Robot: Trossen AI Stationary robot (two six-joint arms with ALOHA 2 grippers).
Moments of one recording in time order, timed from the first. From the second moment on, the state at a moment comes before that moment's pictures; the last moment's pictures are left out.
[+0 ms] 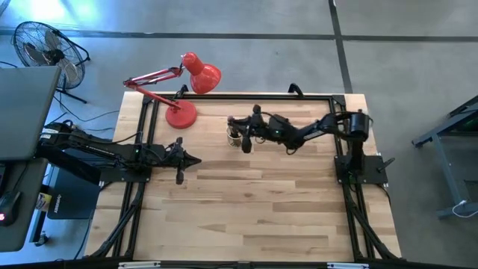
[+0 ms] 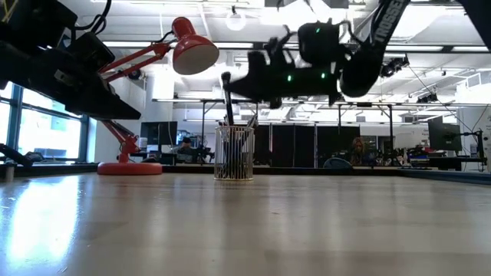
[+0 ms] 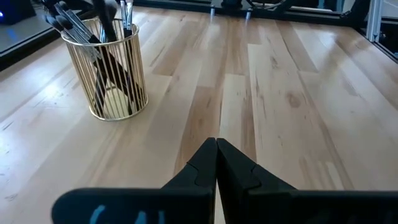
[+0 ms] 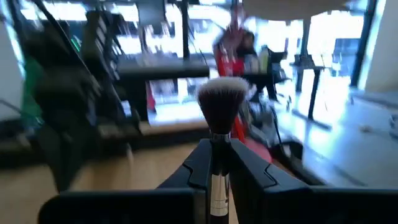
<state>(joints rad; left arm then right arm) -0.12 0.72 0.08 0.34 -0.22 -0.14 -0.25 1.90 0.85 1.14 0.01 0.02</state>
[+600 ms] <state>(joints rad) -0.12 0.72 0.08 0.34 -0.22 -0.14 -0.25 1.94 0.77 1.06 0.12 0.02</state>
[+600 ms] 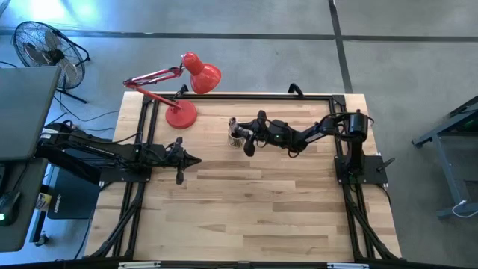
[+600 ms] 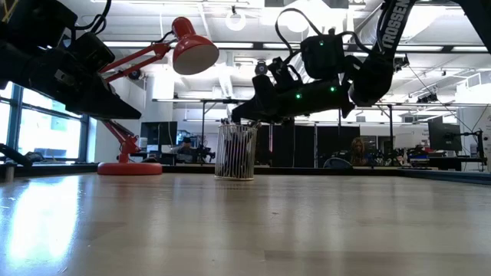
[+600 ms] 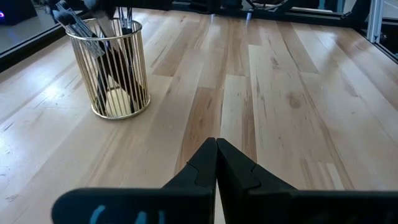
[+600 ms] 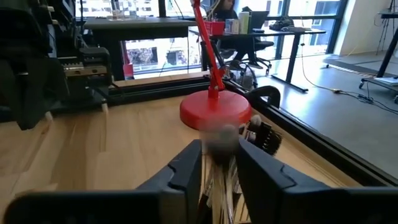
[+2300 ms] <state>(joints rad) -0.12 0.35 0.08 0.18 -0.23 0.00 -0.08 1.10 0.04 0.78 0.12 0.13</state>
